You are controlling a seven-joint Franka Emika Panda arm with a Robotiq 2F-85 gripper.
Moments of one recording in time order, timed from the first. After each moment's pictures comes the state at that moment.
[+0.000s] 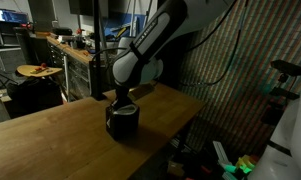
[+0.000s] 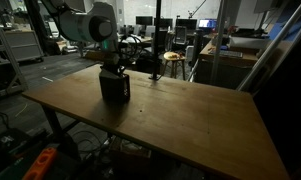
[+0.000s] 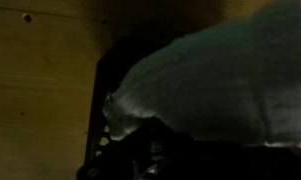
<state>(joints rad) 0.06 0.23 0.04 -2.31 -0.02 2.64 -0.06</state>
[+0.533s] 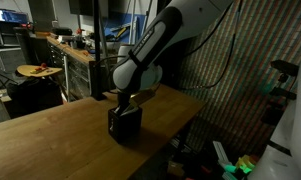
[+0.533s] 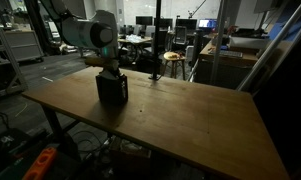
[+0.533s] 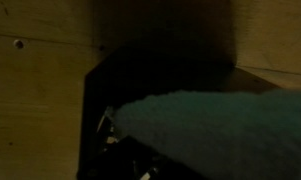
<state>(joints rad) 0.06 0.27 0.04 -2.31 -0.02 2.61 -0.06</state>
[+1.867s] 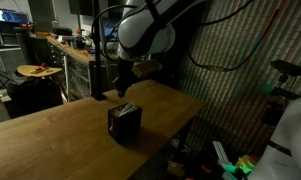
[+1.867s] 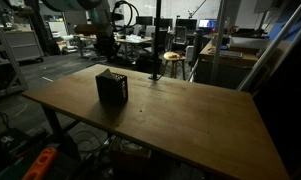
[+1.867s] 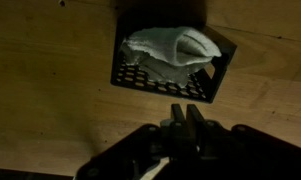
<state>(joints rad) 0.06 -0.04 0.06 -2.35 -0.02 2.50 -0.07</state>
